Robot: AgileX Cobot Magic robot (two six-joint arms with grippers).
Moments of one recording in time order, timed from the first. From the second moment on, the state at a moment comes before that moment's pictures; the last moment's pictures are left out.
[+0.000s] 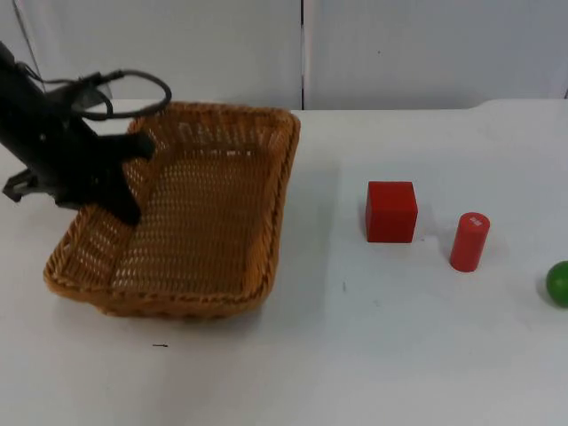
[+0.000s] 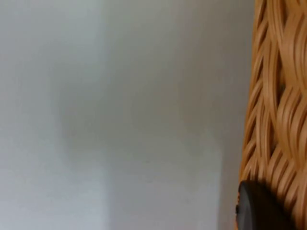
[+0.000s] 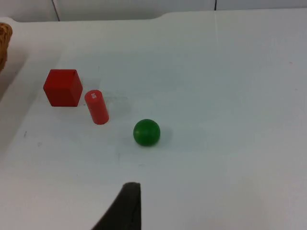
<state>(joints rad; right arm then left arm) 0.07 0.00 -0.51 -0.02 1.08 0.04 0.00 2.15 -1.38 -0.61 0.81 0.48</state>
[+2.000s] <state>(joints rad) 0.07 0.00 -0.51 0.01 1.08 0.00 0.00 1.38 -1.09 -0.46 1.22 0.24</state>
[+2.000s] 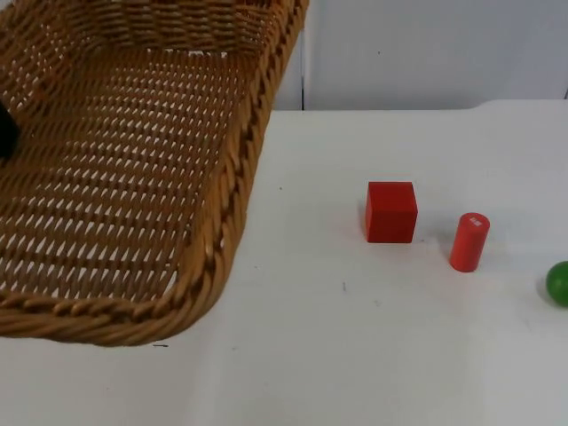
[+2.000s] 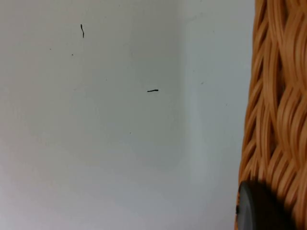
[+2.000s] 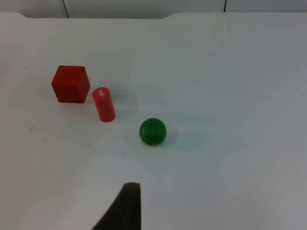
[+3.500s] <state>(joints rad) 0.07 0.56 -0.62 -0.02 0.72 -0.04 0.00 1.34 -1.09 -0.46 1.22 0.23</state>
